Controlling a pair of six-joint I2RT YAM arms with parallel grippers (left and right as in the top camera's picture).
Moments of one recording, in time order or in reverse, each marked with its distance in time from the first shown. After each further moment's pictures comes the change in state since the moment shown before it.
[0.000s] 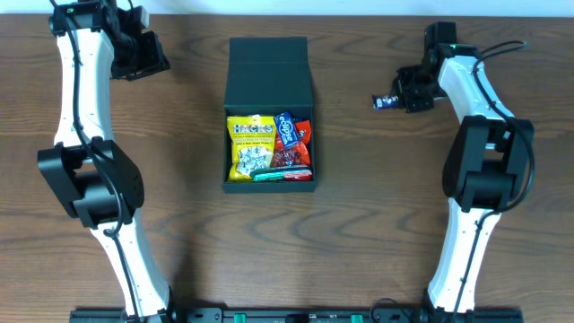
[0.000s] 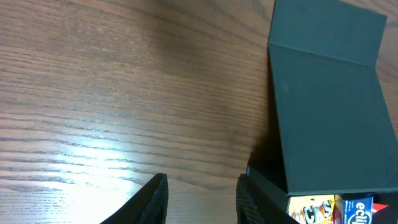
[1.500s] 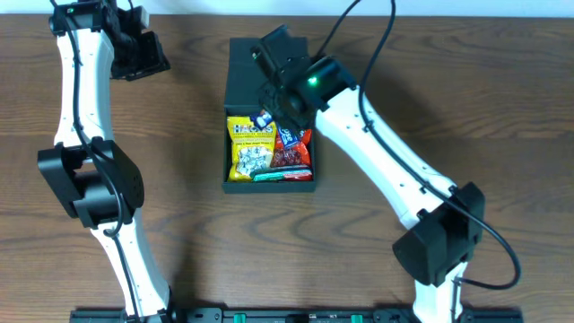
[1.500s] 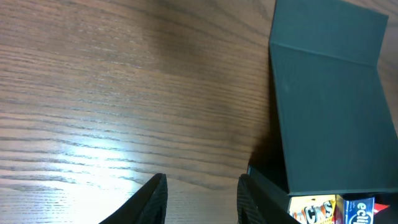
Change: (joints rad) left arm 0.000 0.000 0.000 -0.002 -0.004 0.001; right arm 0.732 -0.367 0.058 -0.245 0.330 0.229
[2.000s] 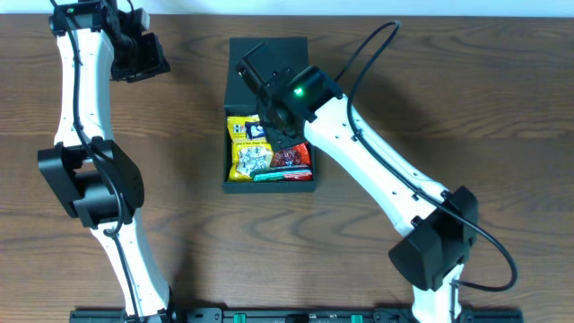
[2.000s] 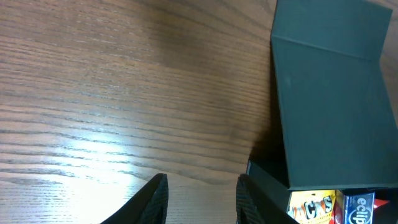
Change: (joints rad) left arm 0.000 0.000 0.000 -0.019 0.000 0.000; right arm 0.052 0.000 0.000 -0.072 0.019 0.454
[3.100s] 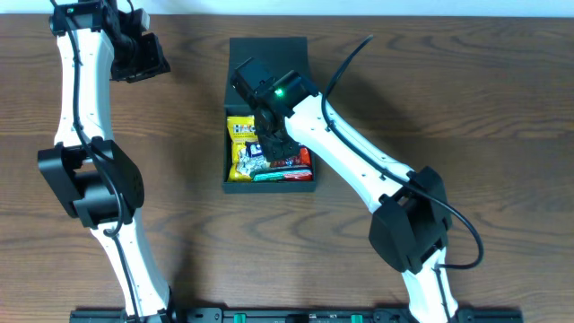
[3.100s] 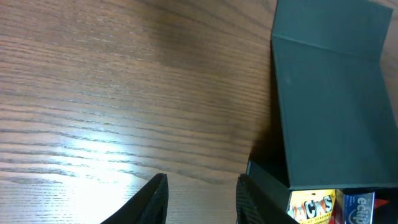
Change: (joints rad) left arm 0.000 0.000 0.000 -0.002 0.000 0.000; right arm -0.003 0.133 -0.005 -0.040 -0.072 0.045
